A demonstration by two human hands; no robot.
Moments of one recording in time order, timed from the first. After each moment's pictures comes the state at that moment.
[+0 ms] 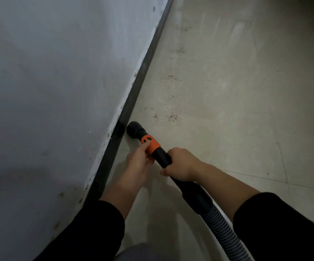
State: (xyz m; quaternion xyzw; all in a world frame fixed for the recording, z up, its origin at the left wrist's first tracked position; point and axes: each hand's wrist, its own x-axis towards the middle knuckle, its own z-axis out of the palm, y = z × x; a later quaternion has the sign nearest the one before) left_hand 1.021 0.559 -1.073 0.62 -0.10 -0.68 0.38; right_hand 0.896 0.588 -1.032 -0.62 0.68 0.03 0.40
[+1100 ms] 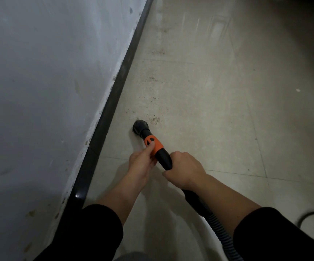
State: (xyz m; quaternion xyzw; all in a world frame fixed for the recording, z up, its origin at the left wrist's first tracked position) left_hand 0.966 0.560 -1.081 0.58 -0.16 -0.71 0.36; right_hand 0.858 0.612 -1.025 -0.59 0.75 0.02 0.32
